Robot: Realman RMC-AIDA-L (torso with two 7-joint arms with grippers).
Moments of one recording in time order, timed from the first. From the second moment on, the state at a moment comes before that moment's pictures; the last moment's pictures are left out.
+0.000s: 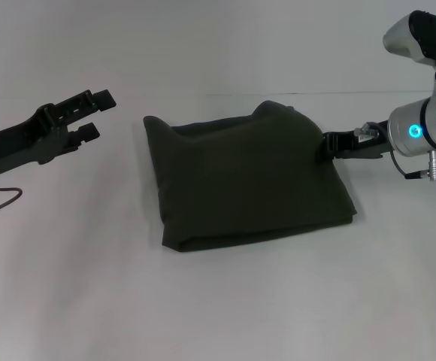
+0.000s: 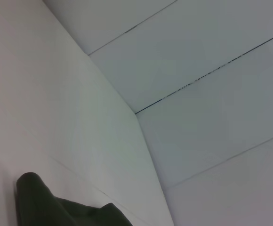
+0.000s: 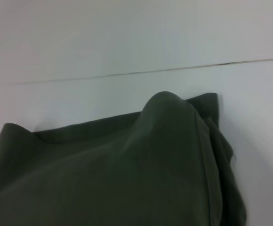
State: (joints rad) left arm -0.49 -2.10 0.55 0.79 1.85 1.41 -2.33; right arm 0.92 2.02 -0.97 -0.50 -2.45 -0.88 2.65
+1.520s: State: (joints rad) left arm -0.47 -2.12 0.59 0.72 2.08 1.50 -2.52; right arm 0.45 1.85 -0.40 -0.66 -1.96 -1.61 2.29
